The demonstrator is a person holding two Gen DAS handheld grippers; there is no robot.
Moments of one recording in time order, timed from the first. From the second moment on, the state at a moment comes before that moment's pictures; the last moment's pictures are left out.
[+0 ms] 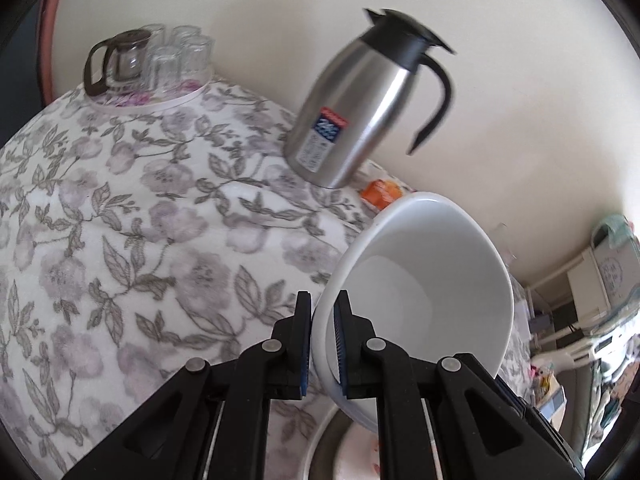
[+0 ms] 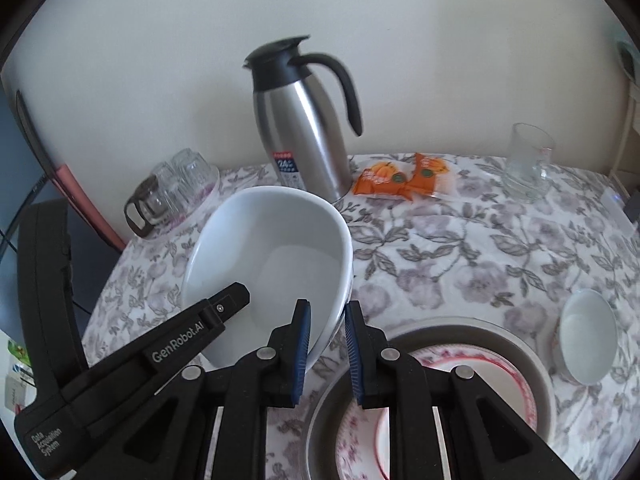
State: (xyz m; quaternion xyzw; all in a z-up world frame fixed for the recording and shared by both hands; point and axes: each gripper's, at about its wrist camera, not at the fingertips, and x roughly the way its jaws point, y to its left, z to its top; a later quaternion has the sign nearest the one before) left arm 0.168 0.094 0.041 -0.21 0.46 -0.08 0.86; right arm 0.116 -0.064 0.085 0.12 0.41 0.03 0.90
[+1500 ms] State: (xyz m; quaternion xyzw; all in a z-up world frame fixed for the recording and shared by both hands) left arm 0.081 -0.029 0.078 -0.10 0.45 -0.12 0.88; right arm 0.007 -0.166 0.089 0.16 0.37 0.00 0.92
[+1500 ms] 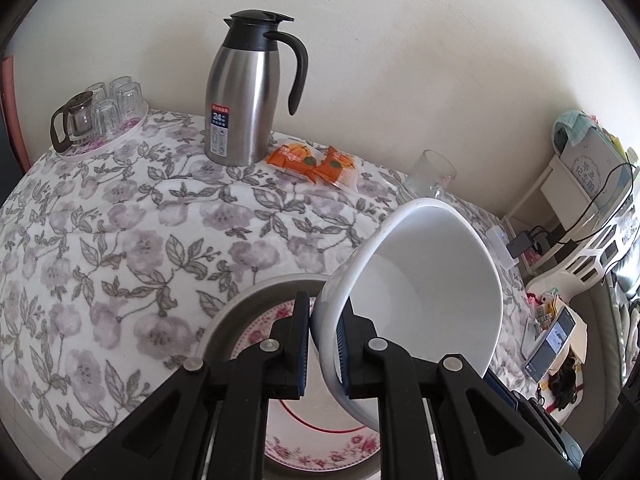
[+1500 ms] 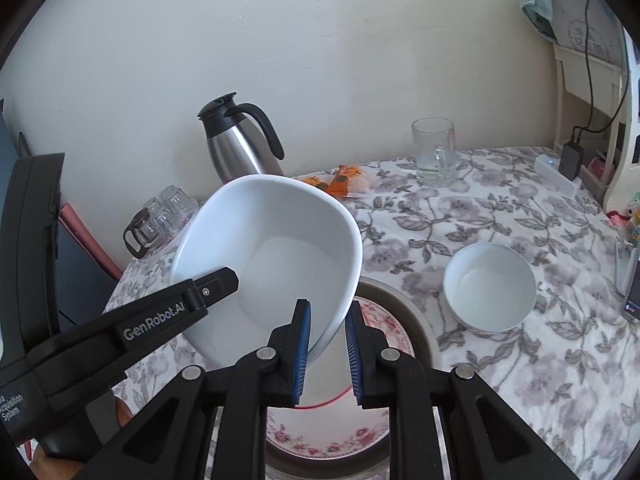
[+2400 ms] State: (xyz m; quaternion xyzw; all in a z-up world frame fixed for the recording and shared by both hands) left arm 0.085 -0.017 0.041 -0.11 0.53 -0.10 0.84; right arm 0.016 -0.159 0.048 0.15 0.44 0.00 0.88
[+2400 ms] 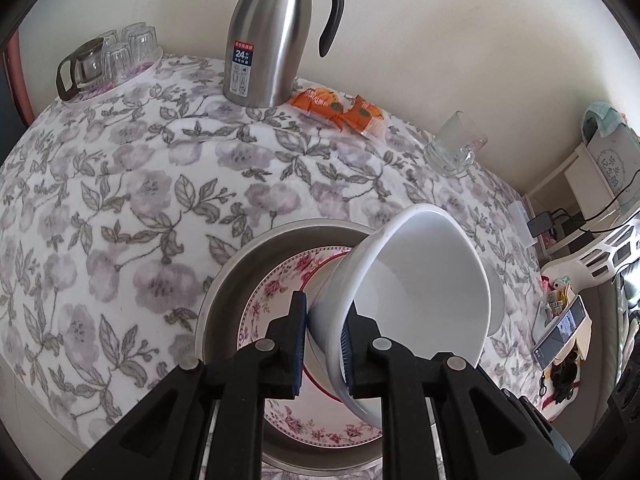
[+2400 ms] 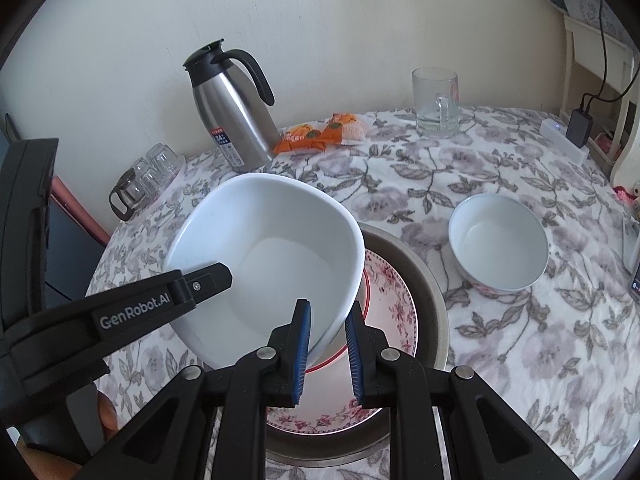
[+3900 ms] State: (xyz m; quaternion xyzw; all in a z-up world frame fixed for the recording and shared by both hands) left arm 0.094 -0.003 0.035 -0.14 0.54 -0.09 0.82; right arm 0.021 -0.167 0.037 0.17 0.45 -0.01 0.88
